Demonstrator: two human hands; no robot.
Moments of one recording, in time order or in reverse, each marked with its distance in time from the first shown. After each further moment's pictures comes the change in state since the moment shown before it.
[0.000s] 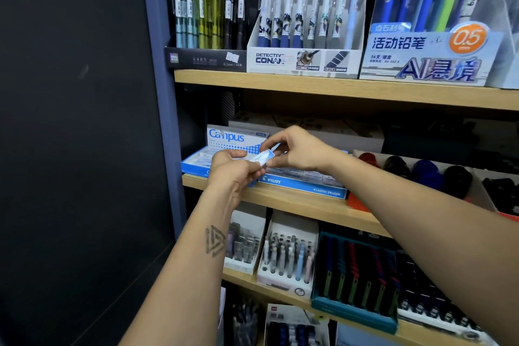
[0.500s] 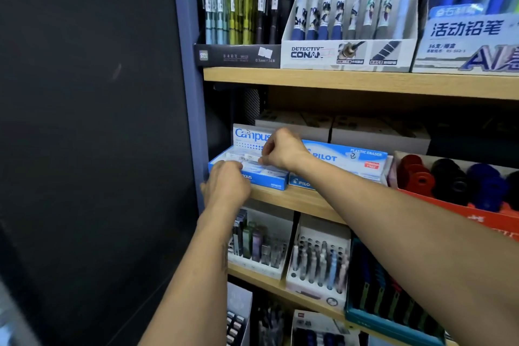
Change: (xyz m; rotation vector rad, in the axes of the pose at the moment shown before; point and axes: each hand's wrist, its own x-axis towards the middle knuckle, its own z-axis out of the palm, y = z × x) left_hand 0.016 0.001 -0.061 1.261 0.224 0.241; right_hand 0.080 -0.022 0.071 -0.148 0.198 0.314
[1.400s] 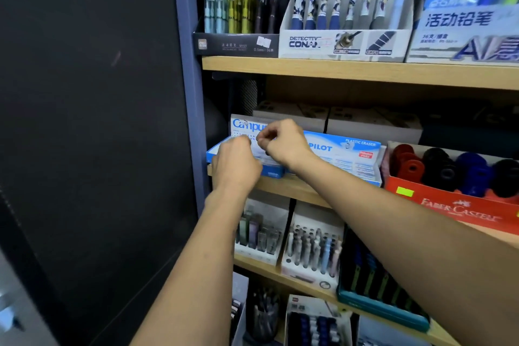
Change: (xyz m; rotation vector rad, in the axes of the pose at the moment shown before) left_hand -0.013 0.018 -0.009 -0.044 0.099 0.165; right_hand -0.037 -0.012 -0.003 0.245 0.142 -0.026
